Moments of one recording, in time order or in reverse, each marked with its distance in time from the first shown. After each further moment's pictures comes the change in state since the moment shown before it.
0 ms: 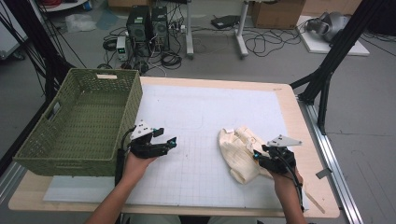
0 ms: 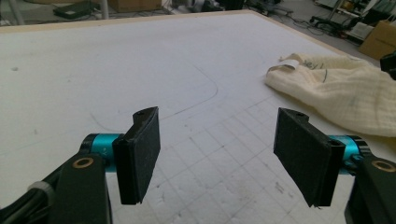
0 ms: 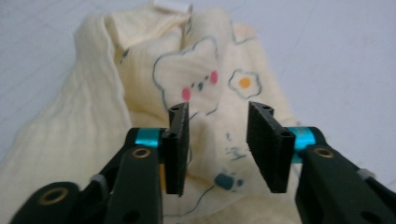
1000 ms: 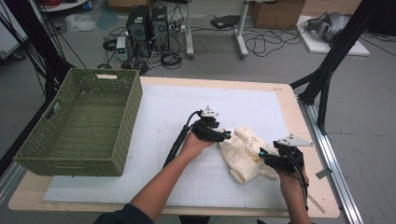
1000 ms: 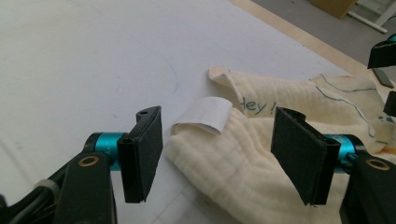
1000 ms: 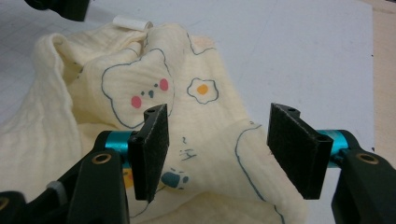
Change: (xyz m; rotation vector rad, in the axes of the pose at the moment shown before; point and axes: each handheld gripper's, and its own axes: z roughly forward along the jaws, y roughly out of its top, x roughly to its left) left arm -0.080 0.042 0.168 0.217 -0.195 0.040; right arm -0.020 -0.009 -0.006 -0.051 -0.053 0.062
